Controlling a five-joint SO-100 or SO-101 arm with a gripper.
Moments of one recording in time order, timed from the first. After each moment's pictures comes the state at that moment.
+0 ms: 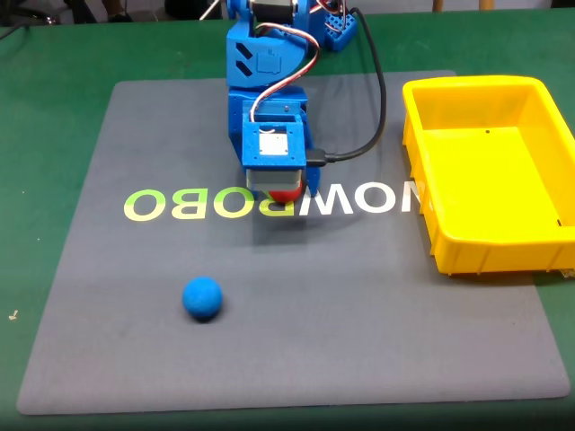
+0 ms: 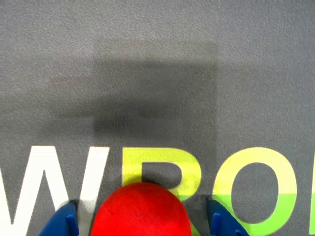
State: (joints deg) arm 11.2 72.1 92.1 41.4 -98.3
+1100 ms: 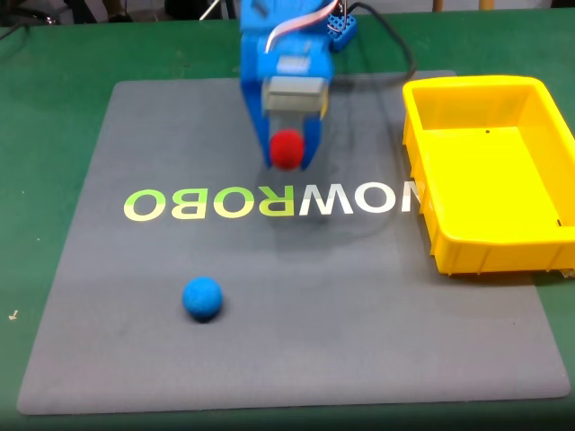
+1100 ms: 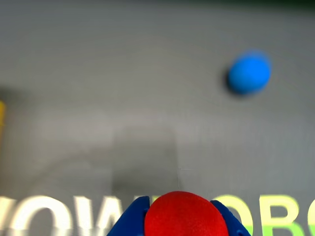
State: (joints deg) arm 5.7 86.6 88.5 41.3 -93.0
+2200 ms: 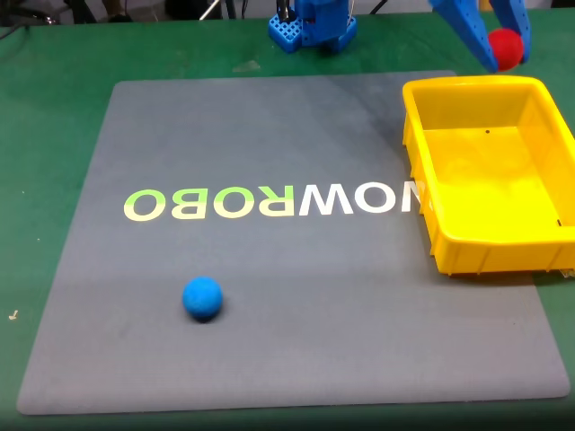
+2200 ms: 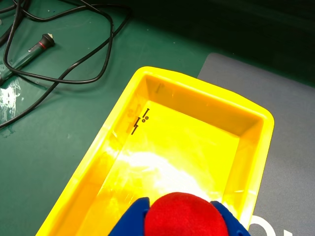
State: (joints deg) arm -26.2 98.8 88.4 46.2 -83.7
